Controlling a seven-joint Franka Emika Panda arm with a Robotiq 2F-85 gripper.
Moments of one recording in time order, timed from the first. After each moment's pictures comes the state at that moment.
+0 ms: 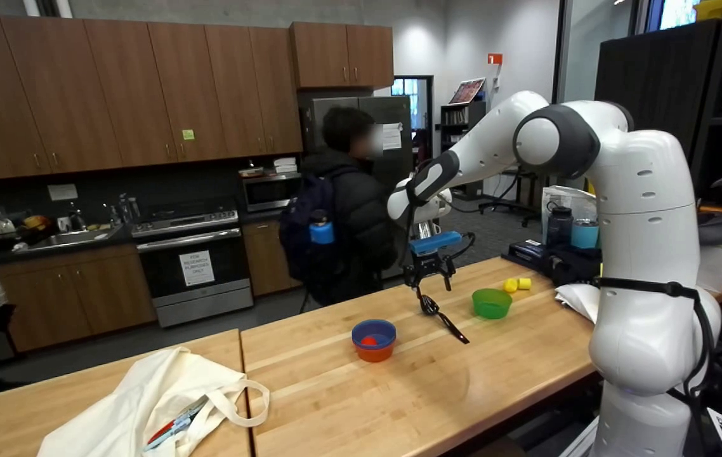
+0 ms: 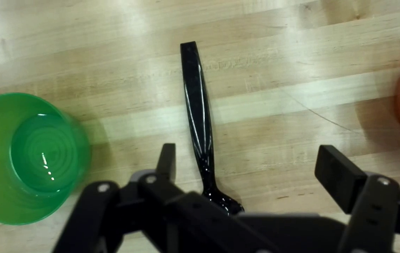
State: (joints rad) arm -0.02 0.22 -0.04 -1.98 0.02 1.87 0.29
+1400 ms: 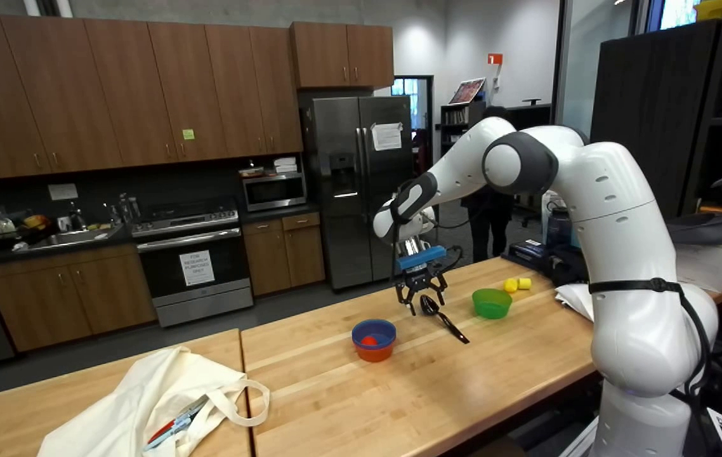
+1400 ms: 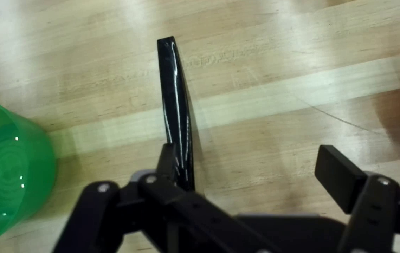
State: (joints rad) arm 0.02 0.42 -0.05 -1.82 0.02 1.78 0.37
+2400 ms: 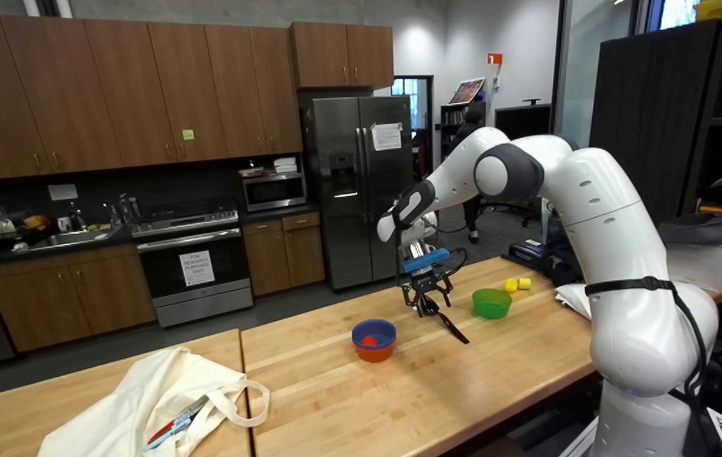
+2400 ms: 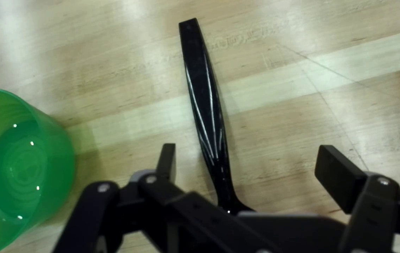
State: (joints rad) arm 0.01 0.50 -0.09 -1.76 0.02 1.74 0.37
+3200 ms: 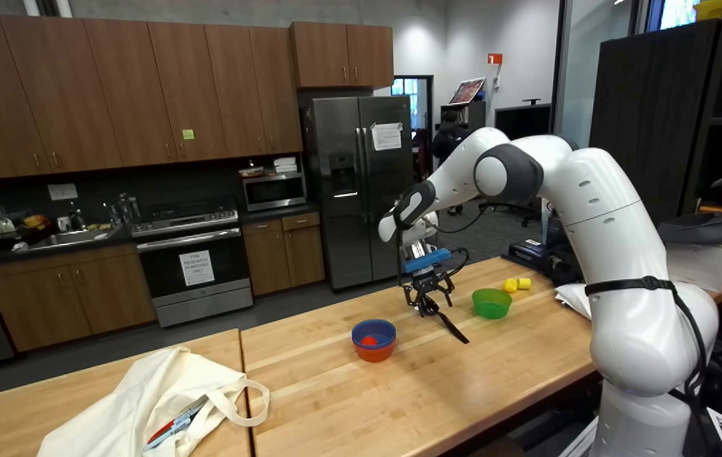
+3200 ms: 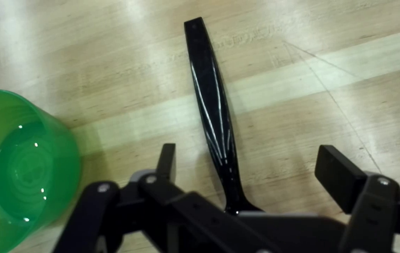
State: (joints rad) arm 0.01 0.50 -0.10 -1.76 0.02 1.74 0.37
